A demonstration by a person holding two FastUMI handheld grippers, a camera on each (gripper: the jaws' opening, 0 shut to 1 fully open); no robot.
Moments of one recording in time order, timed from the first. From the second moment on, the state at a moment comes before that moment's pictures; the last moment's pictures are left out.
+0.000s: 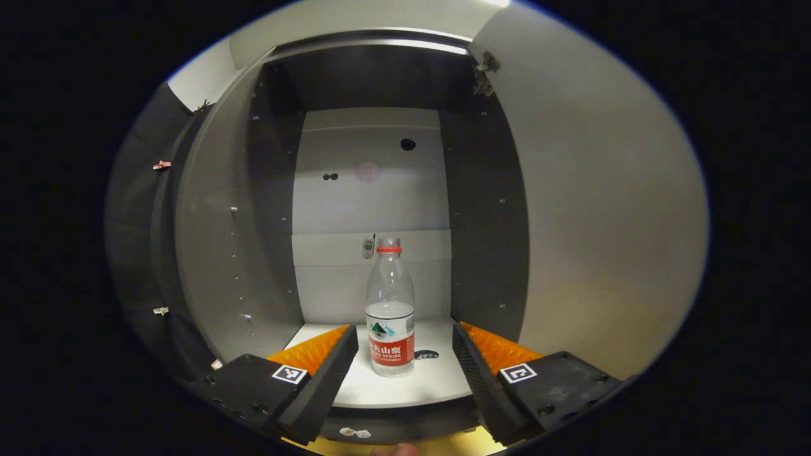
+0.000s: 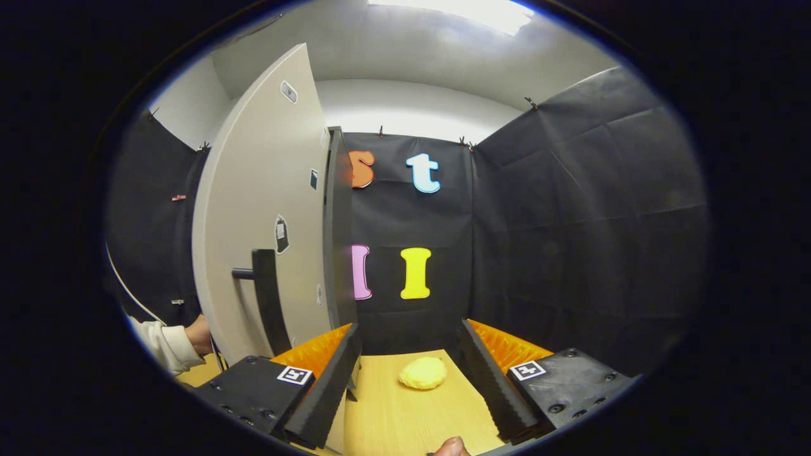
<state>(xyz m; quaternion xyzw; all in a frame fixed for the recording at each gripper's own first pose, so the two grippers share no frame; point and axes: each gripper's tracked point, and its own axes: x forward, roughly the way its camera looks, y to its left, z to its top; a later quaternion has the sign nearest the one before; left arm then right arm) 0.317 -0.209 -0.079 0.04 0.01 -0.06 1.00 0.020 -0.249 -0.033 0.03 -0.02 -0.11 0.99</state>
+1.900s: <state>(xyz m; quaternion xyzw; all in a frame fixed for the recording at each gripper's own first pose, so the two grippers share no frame) 0.132 -0.088 -0.078 0.02 -0.04 -0.09 0.99 0.027 -0.246 -0.024 0.05 -0.03 -0.17 0.98</state>
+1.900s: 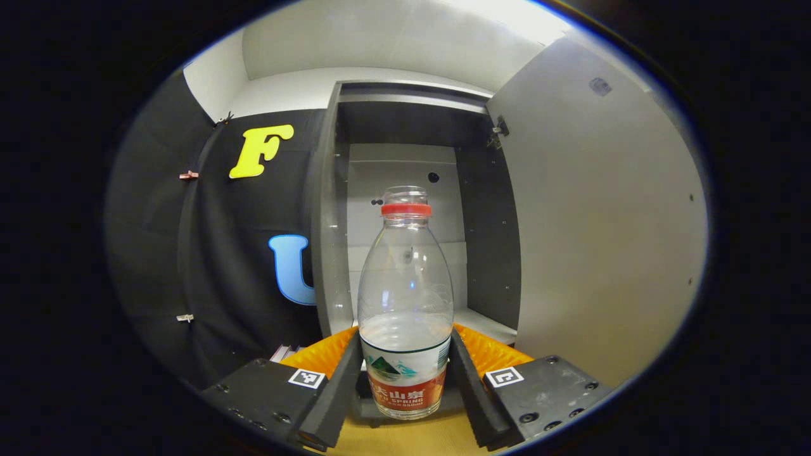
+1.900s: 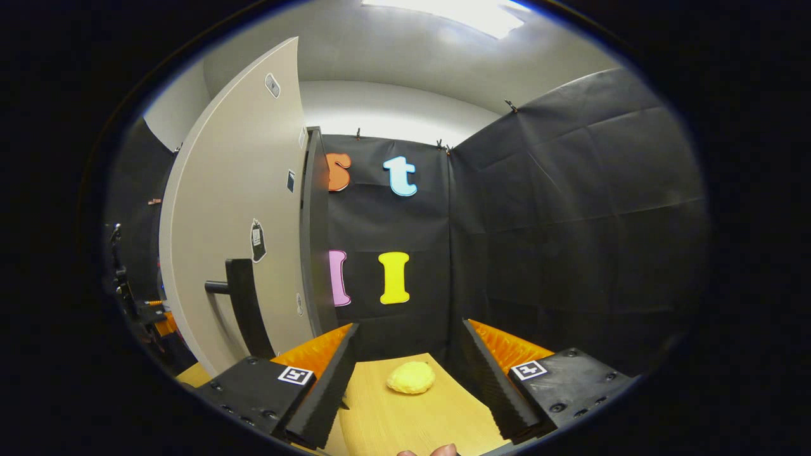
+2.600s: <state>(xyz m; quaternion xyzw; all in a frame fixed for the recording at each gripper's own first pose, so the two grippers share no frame) 0.054 -0.023 -0.265 0.01 0.00 -0.10 1.00 0.014 -0.243 -0.022 0.07 -0.04 -0.20 0.98</state>
